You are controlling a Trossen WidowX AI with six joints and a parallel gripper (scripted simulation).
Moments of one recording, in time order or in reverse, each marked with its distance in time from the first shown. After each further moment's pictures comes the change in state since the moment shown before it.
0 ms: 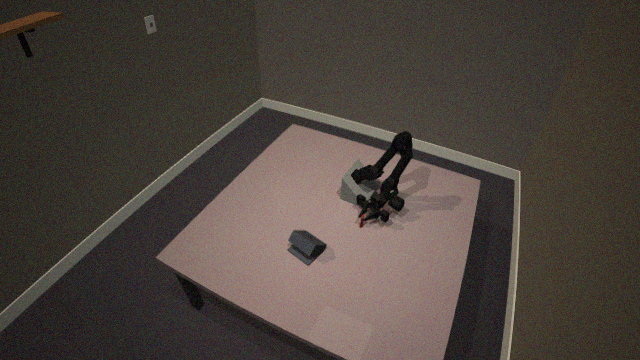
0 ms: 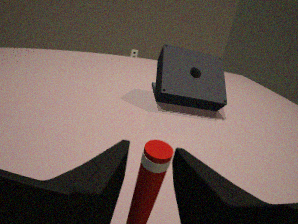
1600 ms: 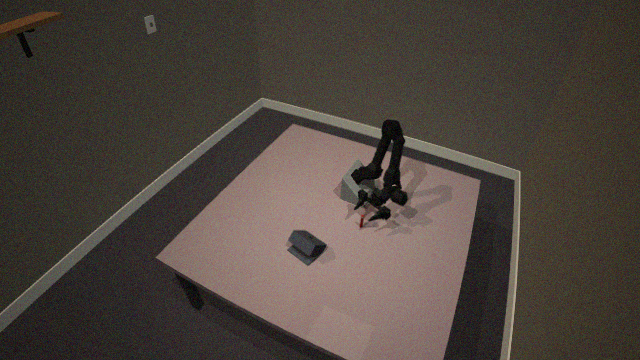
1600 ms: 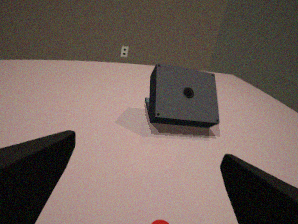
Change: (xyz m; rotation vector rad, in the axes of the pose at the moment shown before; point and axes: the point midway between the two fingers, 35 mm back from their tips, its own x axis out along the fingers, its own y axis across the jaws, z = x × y) arm 0.010 0.013 0.053 0.021 0.035 -0.058
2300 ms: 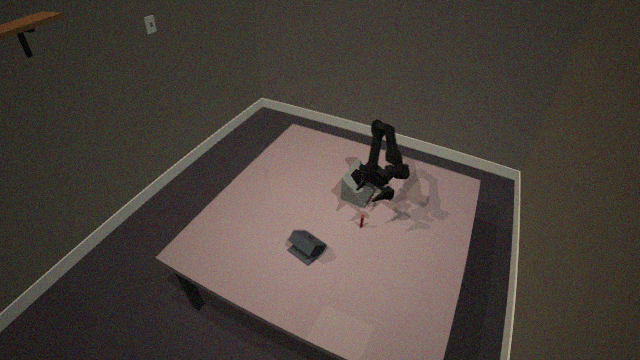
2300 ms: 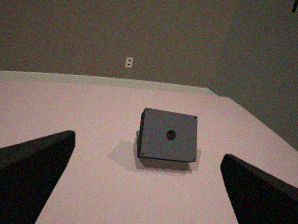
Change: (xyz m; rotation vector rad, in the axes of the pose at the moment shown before) arm -0.036 -0.014 0.101 -0.051 -0.012 0.042
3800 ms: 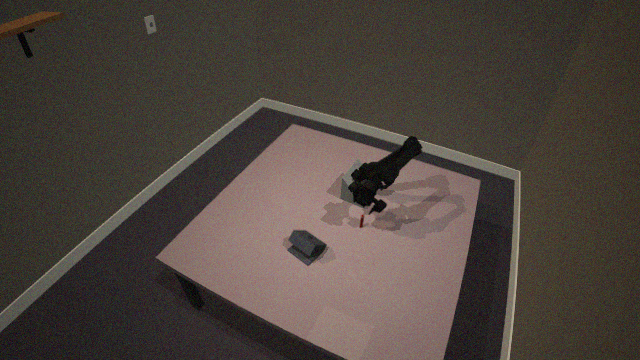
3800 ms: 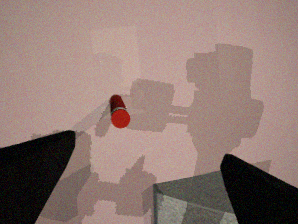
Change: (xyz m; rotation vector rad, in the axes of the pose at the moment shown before) arm 0.026 -0.007 -0.076 -0.151 1.256 -0.066
